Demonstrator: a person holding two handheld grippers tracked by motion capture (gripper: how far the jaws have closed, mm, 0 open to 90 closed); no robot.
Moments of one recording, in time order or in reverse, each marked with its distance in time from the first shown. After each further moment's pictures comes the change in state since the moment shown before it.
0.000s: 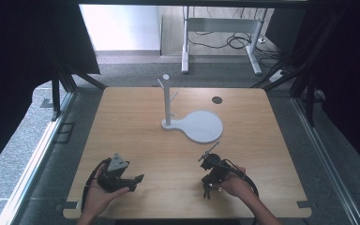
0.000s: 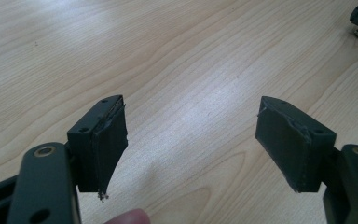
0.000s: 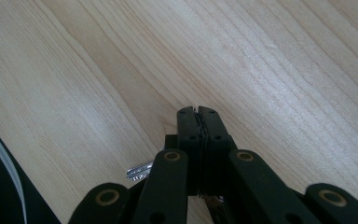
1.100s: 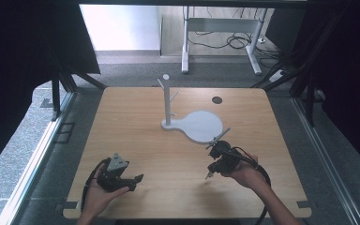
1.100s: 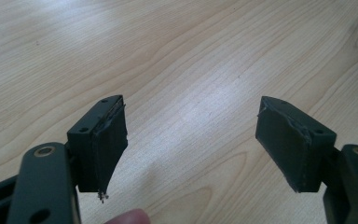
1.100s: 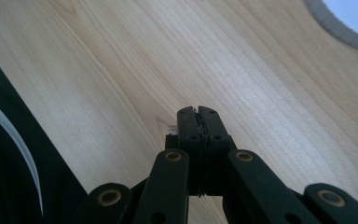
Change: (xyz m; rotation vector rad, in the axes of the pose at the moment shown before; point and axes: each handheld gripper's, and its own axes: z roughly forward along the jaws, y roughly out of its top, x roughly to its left) left arm 0.001 0.000 0.000 0.002 -0.001 -0.003; right arm 0.000 0.010 -0.071 -0.076 -0.055 -0.050
